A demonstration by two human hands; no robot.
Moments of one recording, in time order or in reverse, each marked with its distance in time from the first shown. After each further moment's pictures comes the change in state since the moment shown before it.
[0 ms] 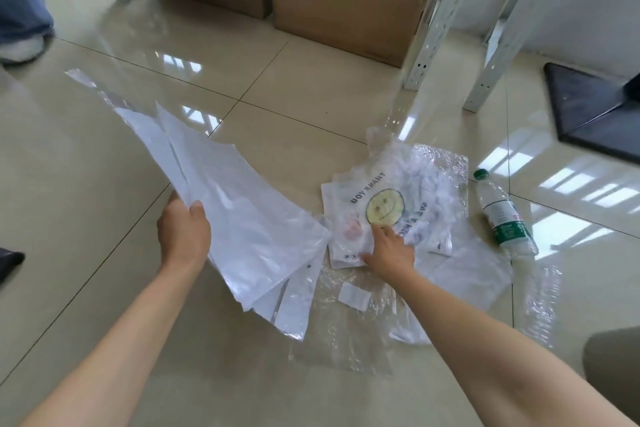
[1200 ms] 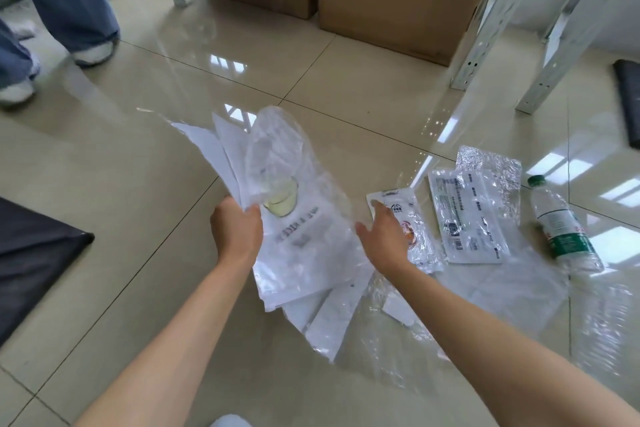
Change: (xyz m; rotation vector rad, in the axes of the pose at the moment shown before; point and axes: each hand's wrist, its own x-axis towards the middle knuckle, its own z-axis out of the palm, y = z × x) left_hand -0.001 -0.008 0.002 -0.031 0.002 -0.103; right_hand -0.014 -0.092 -0.010 0.465 0.193 -0.126
